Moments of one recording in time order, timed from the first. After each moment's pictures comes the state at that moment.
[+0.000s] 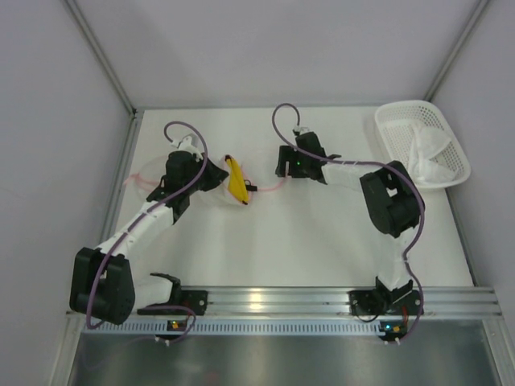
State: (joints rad) left arm -0.27 1.23 0.74 0.04 0.19 -0.65; right arm 0.52 1.97 1.26 -0.01 -0.05 0.44
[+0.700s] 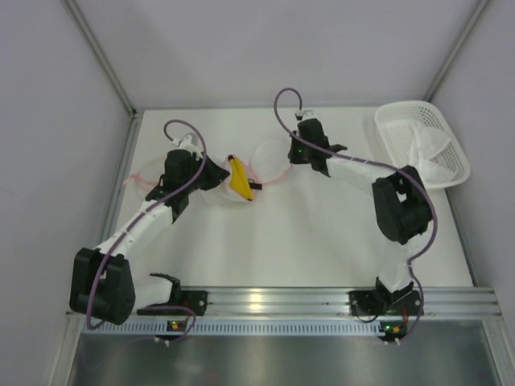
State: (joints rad) left arm -0.26 1.23 0.75 0.03 0.23 -0.64; right arm 0.52 1.97 1.35 -0.05 0.05 0.40
